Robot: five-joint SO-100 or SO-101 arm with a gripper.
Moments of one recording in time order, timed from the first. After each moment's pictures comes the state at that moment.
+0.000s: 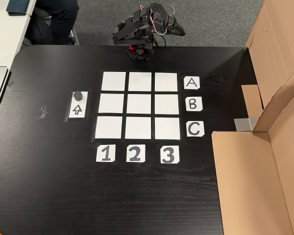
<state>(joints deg) -89.8 190.6 154.6 61.4 11.2</state>
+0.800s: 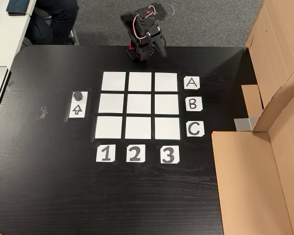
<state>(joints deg) -29.8 175.1 143.8 51.7 11.7</state>
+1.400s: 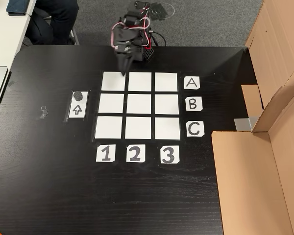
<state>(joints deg) 13.2 126.4 115.0 51.7 13.4</state>
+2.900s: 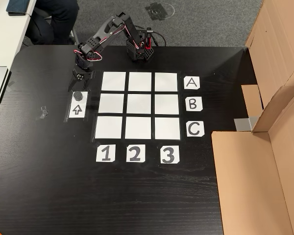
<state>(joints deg) 41.7 70.9 88.1 51.7 10.2</state>
